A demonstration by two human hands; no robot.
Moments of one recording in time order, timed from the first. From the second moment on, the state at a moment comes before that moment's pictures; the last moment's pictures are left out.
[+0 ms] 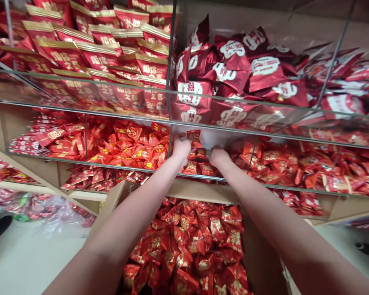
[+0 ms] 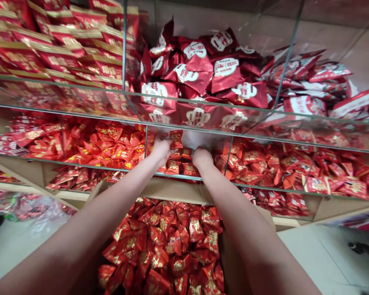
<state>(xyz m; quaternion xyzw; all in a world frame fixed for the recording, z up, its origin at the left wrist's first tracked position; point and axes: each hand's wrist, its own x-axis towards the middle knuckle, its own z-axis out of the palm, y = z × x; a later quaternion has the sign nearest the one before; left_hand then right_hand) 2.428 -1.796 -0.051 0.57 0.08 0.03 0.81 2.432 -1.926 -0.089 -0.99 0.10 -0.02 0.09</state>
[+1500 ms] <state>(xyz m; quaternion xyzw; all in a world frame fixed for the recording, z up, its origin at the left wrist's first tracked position) 2.430 -1.788 -0.061 0.68 0.06 0.10 0.72 2.429 -1.931 -0.083 -0.87 0.14 -0.26 0.38</state>
